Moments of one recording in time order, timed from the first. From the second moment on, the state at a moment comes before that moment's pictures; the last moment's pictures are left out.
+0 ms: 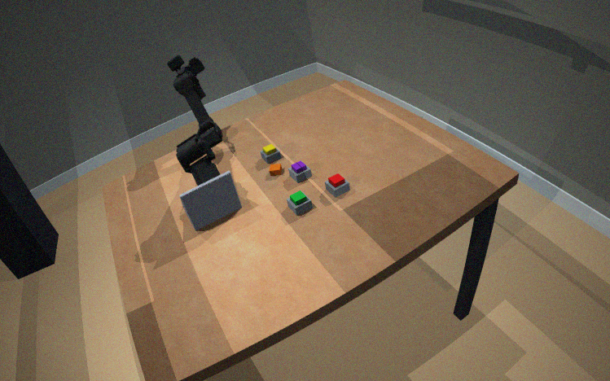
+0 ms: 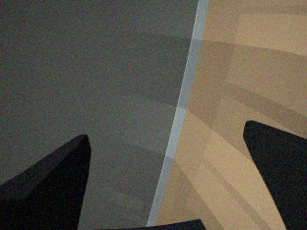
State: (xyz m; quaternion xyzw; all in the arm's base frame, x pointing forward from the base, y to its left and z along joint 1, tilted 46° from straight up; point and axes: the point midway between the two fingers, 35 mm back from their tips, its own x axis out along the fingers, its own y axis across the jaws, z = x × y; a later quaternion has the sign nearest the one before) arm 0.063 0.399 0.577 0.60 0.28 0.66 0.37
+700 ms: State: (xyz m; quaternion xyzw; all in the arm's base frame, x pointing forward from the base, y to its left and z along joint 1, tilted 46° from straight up) arm -0.006 0.159 0.712 0.66 0.08 0.74 0.09
